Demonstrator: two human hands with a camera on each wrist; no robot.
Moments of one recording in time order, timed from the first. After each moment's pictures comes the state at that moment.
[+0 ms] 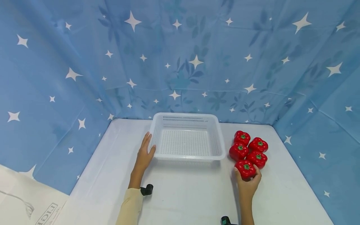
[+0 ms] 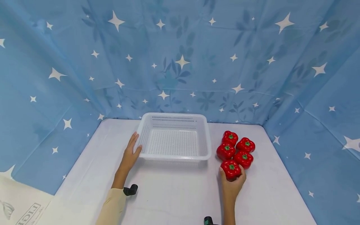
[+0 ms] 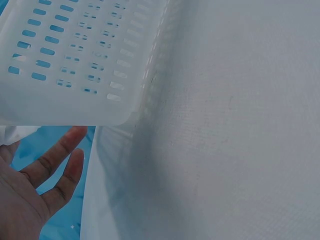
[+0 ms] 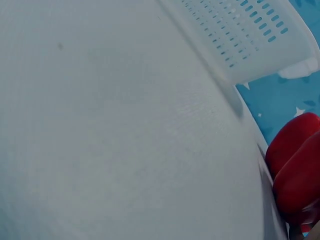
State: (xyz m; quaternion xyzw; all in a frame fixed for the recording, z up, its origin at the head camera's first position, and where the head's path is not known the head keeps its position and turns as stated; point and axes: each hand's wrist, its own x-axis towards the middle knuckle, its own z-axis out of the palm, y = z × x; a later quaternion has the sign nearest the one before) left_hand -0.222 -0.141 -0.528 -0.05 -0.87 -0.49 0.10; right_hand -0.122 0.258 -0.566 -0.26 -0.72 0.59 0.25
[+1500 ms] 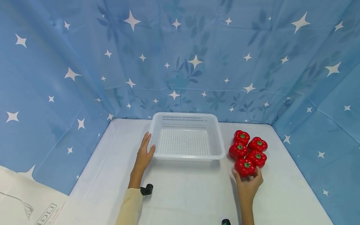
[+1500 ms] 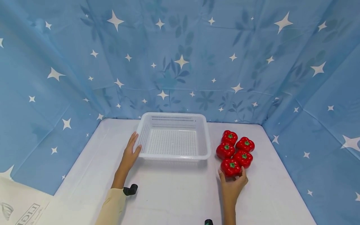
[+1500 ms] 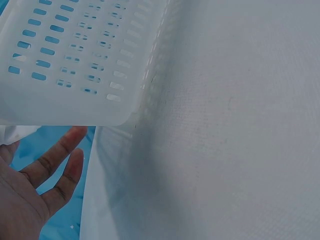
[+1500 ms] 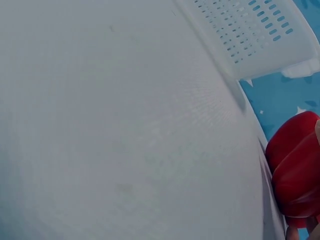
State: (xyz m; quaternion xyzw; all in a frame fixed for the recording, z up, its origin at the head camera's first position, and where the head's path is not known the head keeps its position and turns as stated) left_hand -0.222 -0.142 -0.529 -0.05 -0.87 -0.49 0.11; right_hand -0.117 0.258 -0.567 -0.27 -0.77 0.53 0.24
